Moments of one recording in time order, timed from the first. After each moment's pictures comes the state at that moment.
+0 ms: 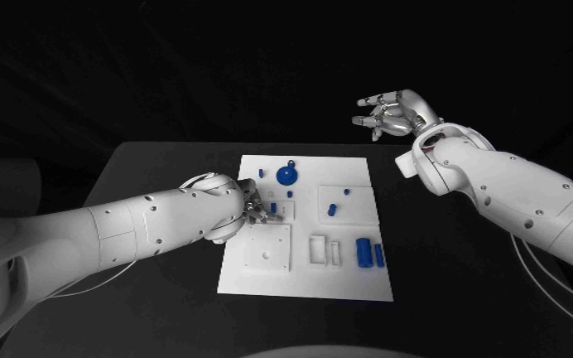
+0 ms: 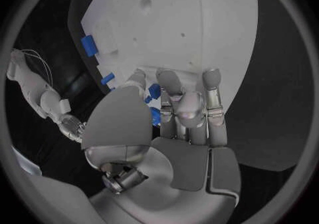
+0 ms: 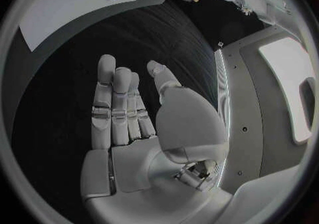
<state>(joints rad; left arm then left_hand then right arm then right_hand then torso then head) 1.21 -0.51 -0.24 1.23 -1.06 -0.14 -0.57 1.12 -0.23 0.05 0.29 0.06 1.42 -0.06 0.08 0.95 1.46 -0.09 0.76 0.50 1.43 -0.13 1.28 0.82 0.09 1.26 -0.09 0.59 1.31 0.96 -0.74 0.41 1.26 -1.05 -0.41 0.07 1.28 -0.07 0.04 -0.14 0.49 0.93 0.13 0.06 0.06 1.06 0.02 0.85 0.60 1.29 -0.04 0.75 0.81 0.09 1.45 -0.06 0.08 1.13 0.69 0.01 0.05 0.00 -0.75</state>
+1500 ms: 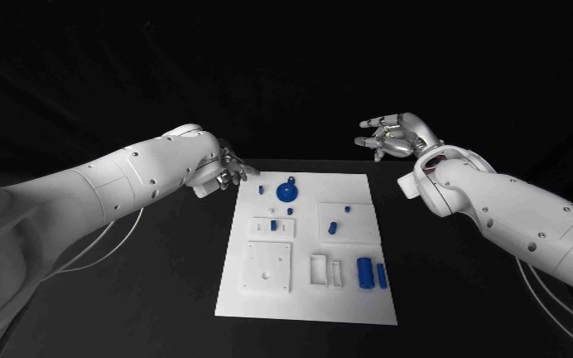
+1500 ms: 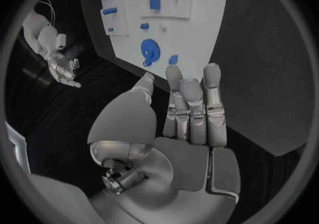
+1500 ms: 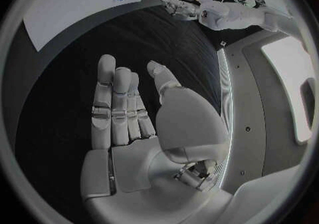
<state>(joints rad) 1.35 -0.44 -0.13 0.88 -0.87 0.04 -0.51 1.09 -0.09 0.07 0.15 0.13 1.08 0.01 0.31 0.60 1.42 -0.06 0.63 0.48 1.34 -0.12 1.13 0.57 0.03 1.26 -0.14 0.42 1.31 0.96 -0.74 0.41 1.25 -1.04 -0.41 0.07 1.27 -0.06 0.04 -0.14 0.50 0.92 0.13 0.06 0.06 1.06 0.03 0.85 0.60 1.29 -0.04 0.75 0.81 0.09 1.45 -0.06 0.08 1.13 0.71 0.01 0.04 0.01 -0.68</state>
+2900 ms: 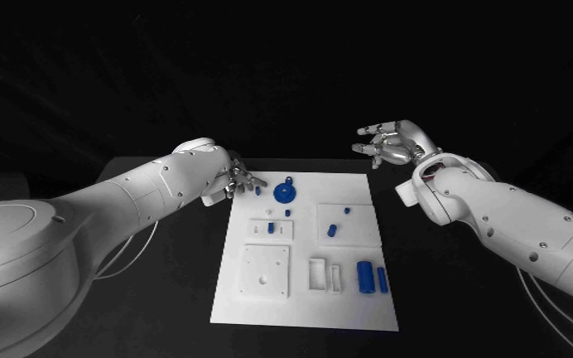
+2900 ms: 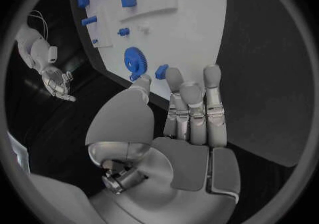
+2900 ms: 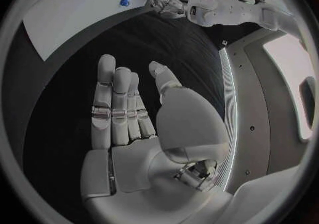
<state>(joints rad) 1.30 -0.31 -0.14 0.64 -0.96 0.12 -0.37 1.08 -0.13 0.08 0.22 0.17 1.01 0.01 0.40 0.70 1.39 -0.06 0.72 0.49 1.32 -0.12 1.20 0.57 0.03 1.26 -0.14 0.44 1.31 0.96 -0.73 0.41 1.26 -1.04 -0.41 0.07 1.27 -0.07 0.02 -0.11 0.50 0.92 0.13 0.06 0.06 1.06 0.03 0.85 0.60 1.29 -0.04 0.75 0.81 0.09 1.45 -0.06 0.08 1.12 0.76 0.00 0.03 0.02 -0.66</state>
